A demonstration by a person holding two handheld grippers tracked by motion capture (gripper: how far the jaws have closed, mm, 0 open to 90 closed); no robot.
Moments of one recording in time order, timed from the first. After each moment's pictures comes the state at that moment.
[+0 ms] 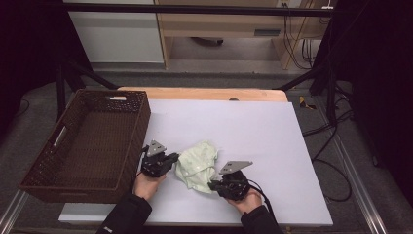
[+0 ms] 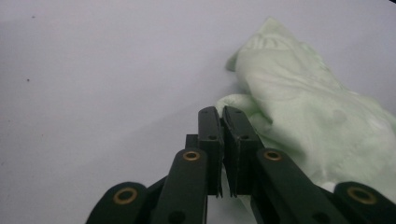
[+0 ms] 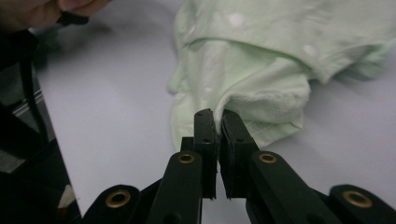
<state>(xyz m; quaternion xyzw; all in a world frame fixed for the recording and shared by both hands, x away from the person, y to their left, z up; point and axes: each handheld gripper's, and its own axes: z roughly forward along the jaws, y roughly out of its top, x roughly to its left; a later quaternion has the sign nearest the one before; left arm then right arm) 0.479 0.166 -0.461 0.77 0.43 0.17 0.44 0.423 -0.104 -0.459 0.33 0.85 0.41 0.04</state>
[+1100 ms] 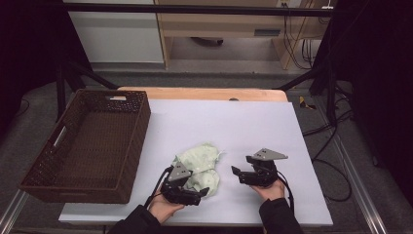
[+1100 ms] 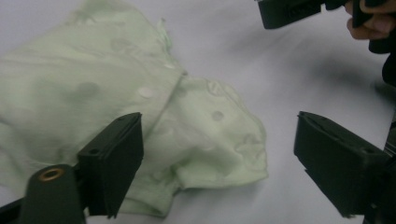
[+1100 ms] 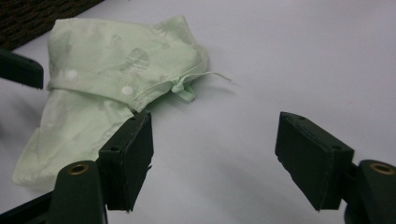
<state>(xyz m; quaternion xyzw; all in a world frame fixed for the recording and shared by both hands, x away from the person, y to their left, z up) 0.412 0.100 -0.461 0.83 0.33 0.08 0.45 0.449 -0.184 -0.451 0.42 0.77 0.44 0.17</state>
